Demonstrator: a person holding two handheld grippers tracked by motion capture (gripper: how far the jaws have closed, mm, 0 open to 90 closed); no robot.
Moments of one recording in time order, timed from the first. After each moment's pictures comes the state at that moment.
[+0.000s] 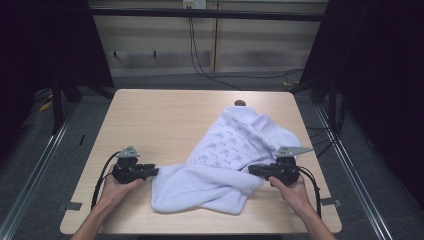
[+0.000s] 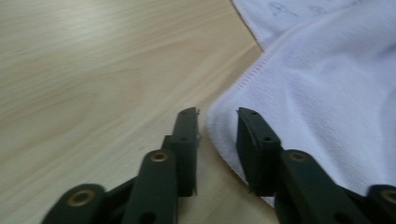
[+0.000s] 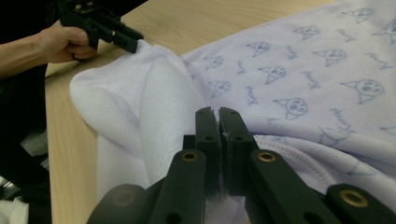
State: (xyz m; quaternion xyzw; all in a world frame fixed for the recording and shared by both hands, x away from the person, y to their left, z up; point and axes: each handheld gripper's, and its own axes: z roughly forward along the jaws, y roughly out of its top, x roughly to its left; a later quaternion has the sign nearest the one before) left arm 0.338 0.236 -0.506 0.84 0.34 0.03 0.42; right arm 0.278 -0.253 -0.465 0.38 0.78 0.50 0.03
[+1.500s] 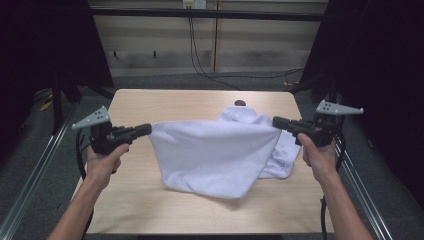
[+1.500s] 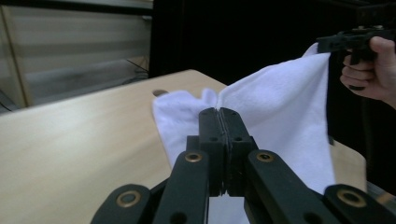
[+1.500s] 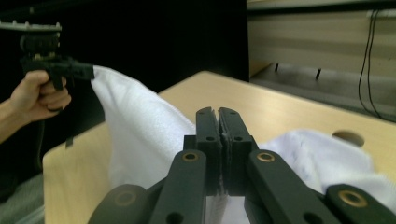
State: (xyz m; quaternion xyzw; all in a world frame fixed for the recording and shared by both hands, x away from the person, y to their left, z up) left arm 0.325 0.242 -0.370 0.74 0.29 0.07 0.60; right arm 0.299 -0.297 -0.340 0.36 0.71 0.59 0.13
